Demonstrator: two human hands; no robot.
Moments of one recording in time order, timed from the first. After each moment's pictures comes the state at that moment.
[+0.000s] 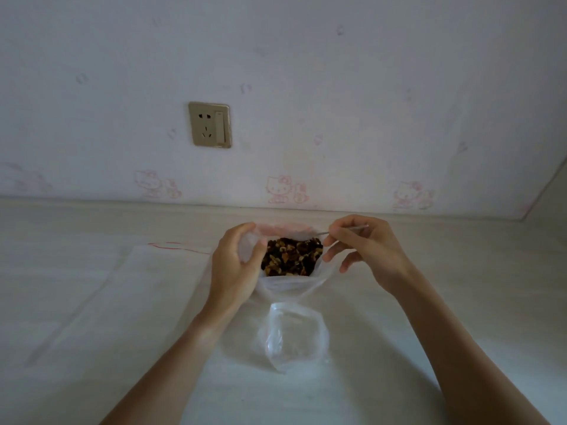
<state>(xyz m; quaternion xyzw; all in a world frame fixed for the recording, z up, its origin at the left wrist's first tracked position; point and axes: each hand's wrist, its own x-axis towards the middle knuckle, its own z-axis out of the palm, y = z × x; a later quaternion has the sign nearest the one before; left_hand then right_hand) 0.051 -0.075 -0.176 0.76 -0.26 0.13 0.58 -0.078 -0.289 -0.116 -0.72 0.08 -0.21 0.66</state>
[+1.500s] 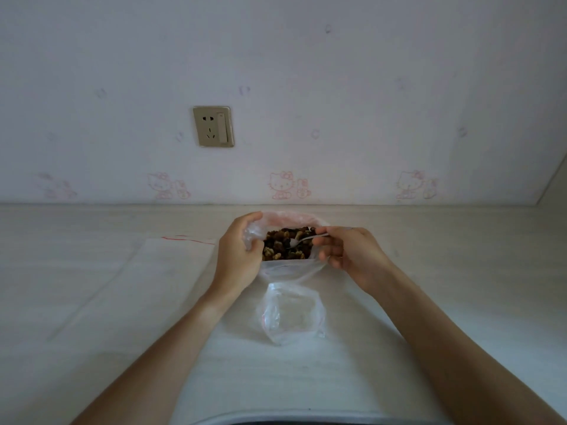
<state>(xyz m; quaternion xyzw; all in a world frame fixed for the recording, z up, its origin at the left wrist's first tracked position) 0.040 -0.074 -0.171 0.78 -0.28 0.12 0.55 -0.069 -0.265 -0.147 -0.59 0.18 -0.16 0.77</state>
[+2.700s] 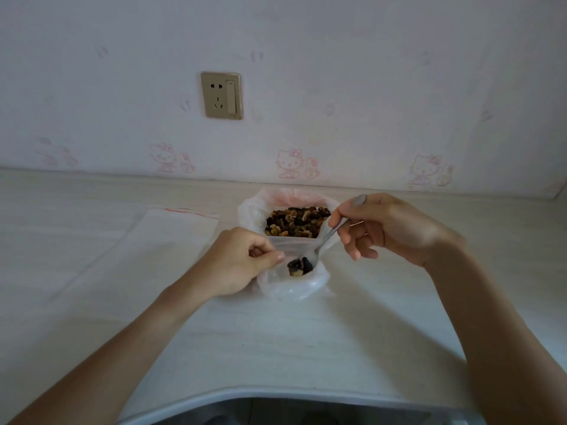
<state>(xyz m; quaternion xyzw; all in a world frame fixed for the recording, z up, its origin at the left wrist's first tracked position) 0.005 -0.028 -0.155 0.84 -0.36 -0.08 0.40 -0.107 -0.285 -0.106 -0.75 -0.03 0.01 0.66</state>
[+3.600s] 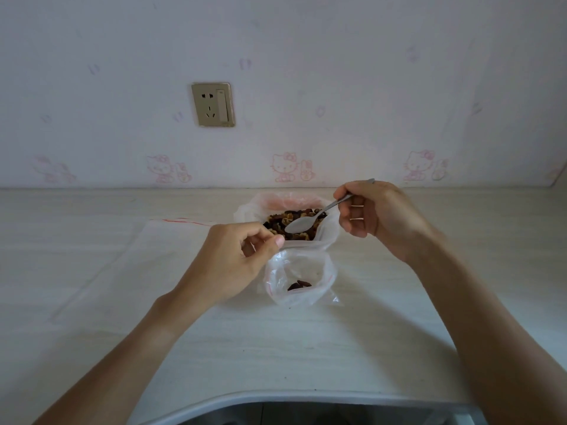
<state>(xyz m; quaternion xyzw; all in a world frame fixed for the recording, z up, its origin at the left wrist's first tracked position) 0.000 -0.025 -0.150 0.79 -0.42 0.07 0.44 -0.094 -0.283 -0.111 -0.68 0.03 -0.16 0.72</state>
